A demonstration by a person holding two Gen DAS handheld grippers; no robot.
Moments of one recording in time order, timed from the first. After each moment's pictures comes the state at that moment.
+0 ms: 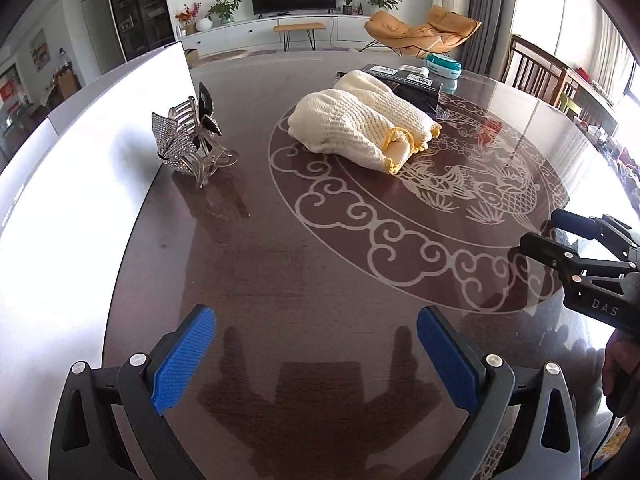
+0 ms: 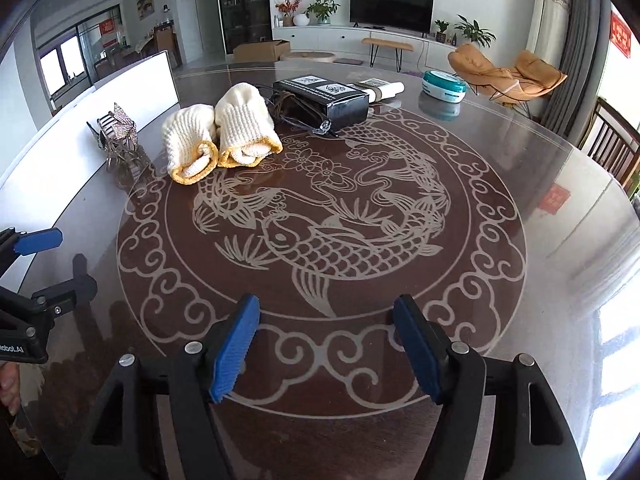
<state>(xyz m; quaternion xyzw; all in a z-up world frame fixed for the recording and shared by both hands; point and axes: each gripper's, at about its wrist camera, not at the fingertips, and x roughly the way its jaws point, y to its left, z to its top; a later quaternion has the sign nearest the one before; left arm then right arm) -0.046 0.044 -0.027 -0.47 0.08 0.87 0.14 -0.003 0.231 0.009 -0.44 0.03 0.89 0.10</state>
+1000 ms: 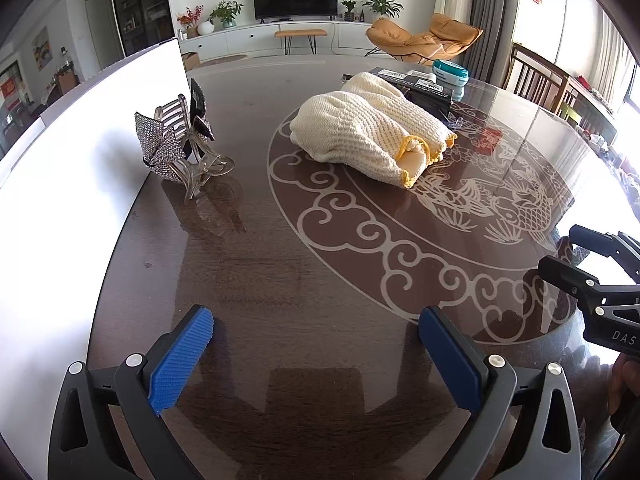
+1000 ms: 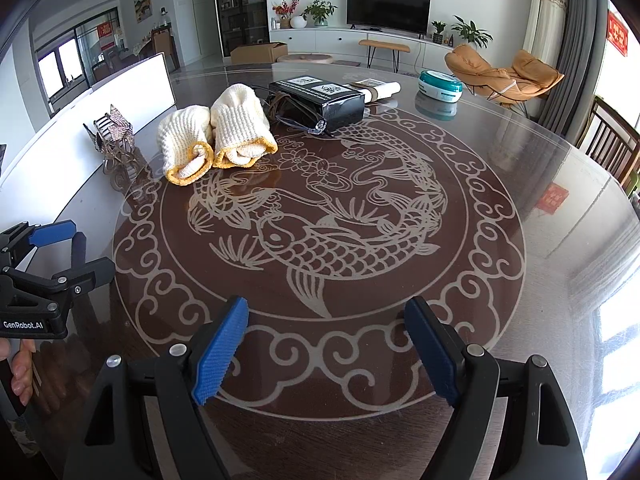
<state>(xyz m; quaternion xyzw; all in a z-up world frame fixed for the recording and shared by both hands) -0.060 0.045 -0.040 -0.46 0.07 0.87 0.14 -0.004 0.232 0.007 -0.44 0.03 0.89 0.10</state>
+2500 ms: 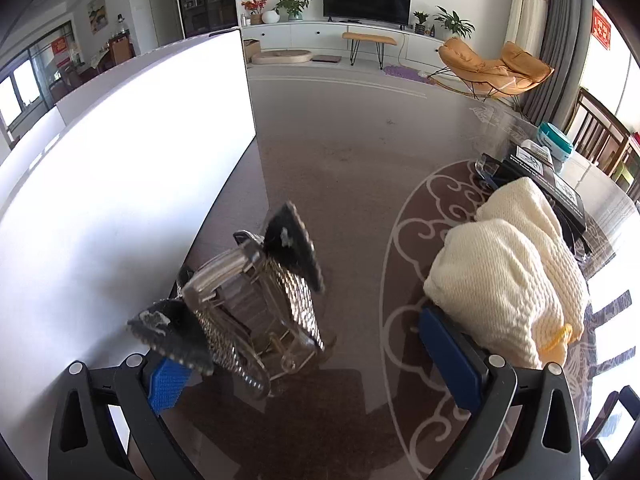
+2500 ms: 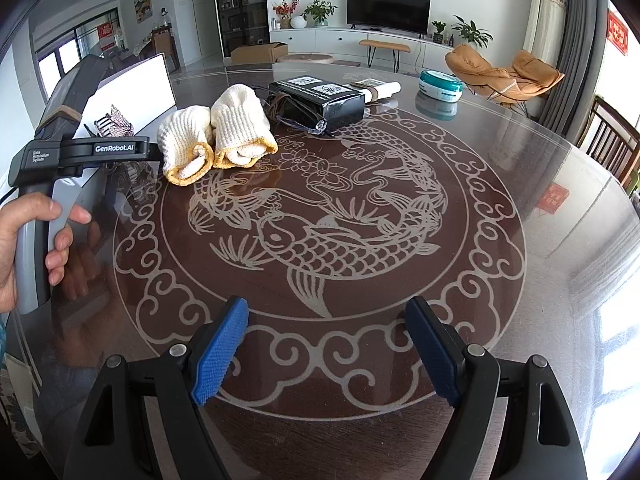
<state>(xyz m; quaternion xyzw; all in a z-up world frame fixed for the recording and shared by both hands) -0.202 0.037 -0.047 -0.46 0.01 0.89 0.04 -0.004 0.232 0.007 -0.44 0.03 0.89 0.10</state>
